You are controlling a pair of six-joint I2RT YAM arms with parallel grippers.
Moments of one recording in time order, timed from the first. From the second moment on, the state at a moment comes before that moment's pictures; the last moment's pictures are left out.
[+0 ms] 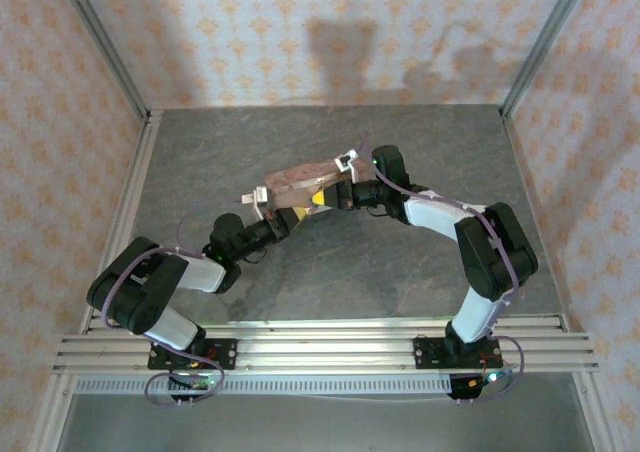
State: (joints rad) left arm -0.43 1.53 0.32 1.16 0.47 -1.17; right arm 0.46 1.73 1.00 0.23 -1.05 0.62
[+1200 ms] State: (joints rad) left arm -0.43 1.40 0.29 1.08 0.43 -1.13; right arm 0.46 1.72 1.00 0.22 -1.06 0.61
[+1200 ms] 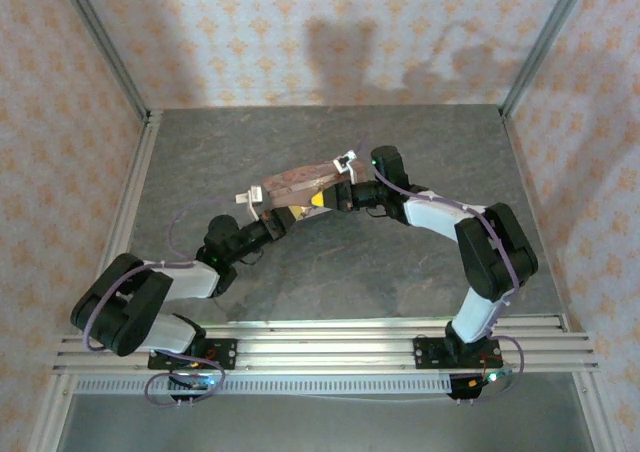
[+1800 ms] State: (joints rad) left arm -0.43 1.44 0.28 1.16 0.40 -1.19; right arm 0.46 1.72 1.00 0.22 -1.06 0.61
